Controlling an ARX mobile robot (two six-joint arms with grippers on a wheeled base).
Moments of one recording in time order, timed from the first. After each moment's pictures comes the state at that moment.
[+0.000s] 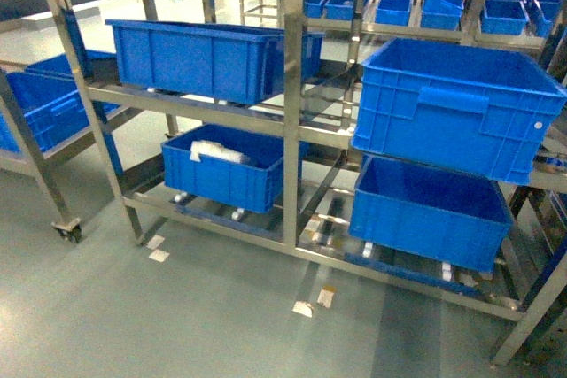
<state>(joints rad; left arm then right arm) 0.00 0.01 0.01 0.00 0.00 0.00 -0.08 0.50 0.11 0.53 0.04 -0.07</state>
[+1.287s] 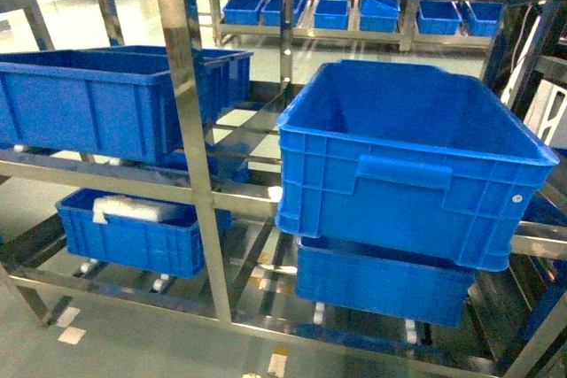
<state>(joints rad) 0.00 0.01 0.01 0.00 0.00 0.00 -0.08 0.49 0.11 0.53 0.04 -0.07</state>
